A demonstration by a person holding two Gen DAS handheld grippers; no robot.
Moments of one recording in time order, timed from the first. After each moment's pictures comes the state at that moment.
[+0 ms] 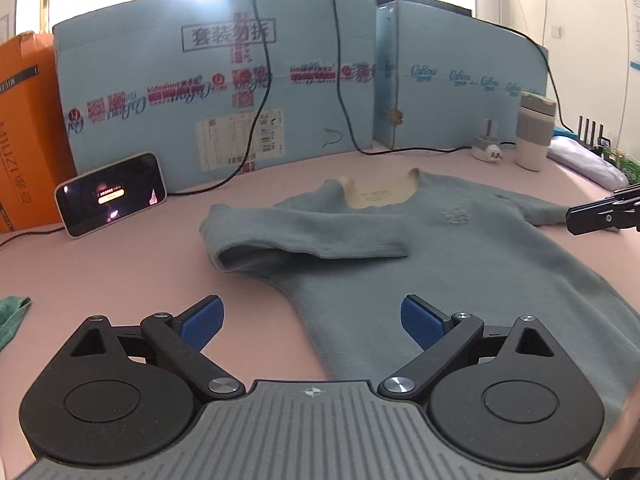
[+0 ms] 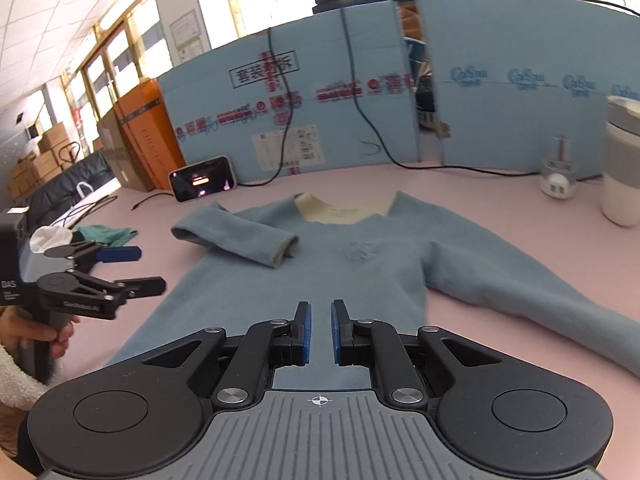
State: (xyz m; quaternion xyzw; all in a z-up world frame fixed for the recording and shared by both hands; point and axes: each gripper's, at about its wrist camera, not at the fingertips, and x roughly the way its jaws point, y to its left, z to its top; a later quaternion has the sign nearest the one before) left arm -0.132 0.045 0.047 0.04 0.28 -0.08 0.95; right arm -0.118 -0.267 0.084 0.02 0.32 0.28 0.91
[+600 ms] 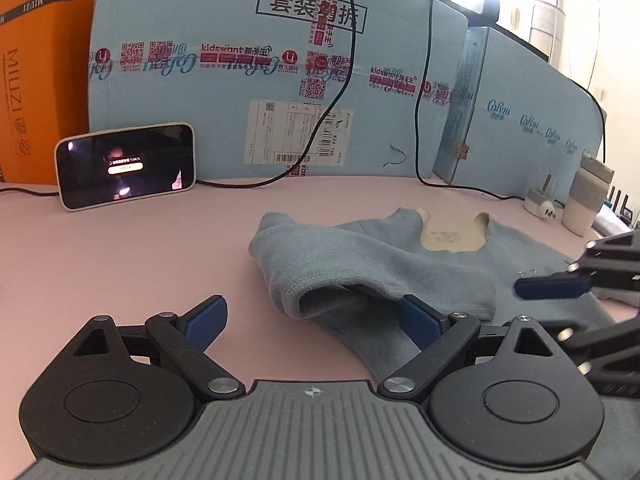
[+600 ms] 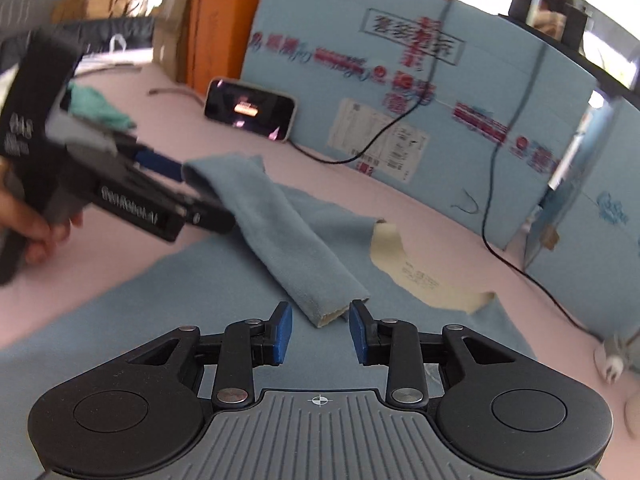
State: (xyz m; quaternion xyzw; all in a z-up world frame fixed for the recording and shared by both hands) left arm -0.068 0.088 0.020 -0.06 0.27 -0.07 0.96; right arm -0.067 -0.119 0.042 -0.26 0.26 0.31 0.88
